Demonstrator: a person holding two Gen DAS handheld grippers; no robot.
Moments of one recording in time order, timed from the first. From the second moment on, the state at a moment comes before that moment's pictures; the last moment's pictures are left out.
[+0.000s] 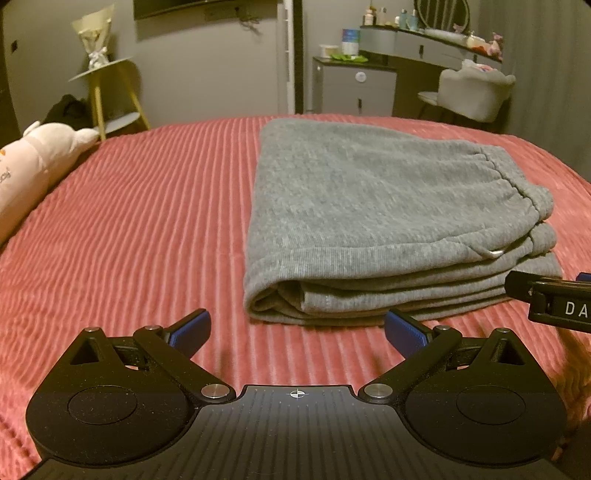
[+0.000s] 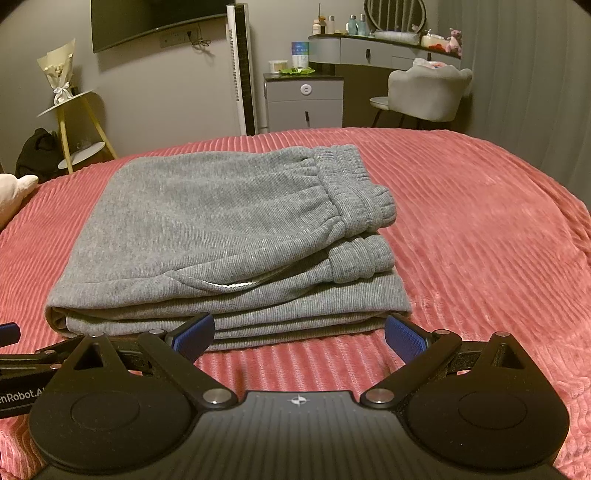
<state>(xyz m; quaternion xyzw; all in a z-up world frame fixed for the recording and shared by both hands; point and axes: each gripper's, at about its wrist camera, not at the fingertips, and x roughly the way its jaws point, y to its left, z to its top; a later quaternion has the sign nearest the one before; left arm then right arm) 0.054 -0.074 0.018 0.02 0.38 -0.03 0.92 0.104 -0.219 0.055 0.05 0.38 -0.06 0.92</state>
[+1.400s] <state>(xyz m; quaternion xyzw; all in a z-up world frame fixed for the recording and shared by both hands) 0.057 -0.069 0.018 0.02 0.38 -0.04 0.92 0.102 -0.219 0.055 0.04 0.38 -0.07 0.92</state>
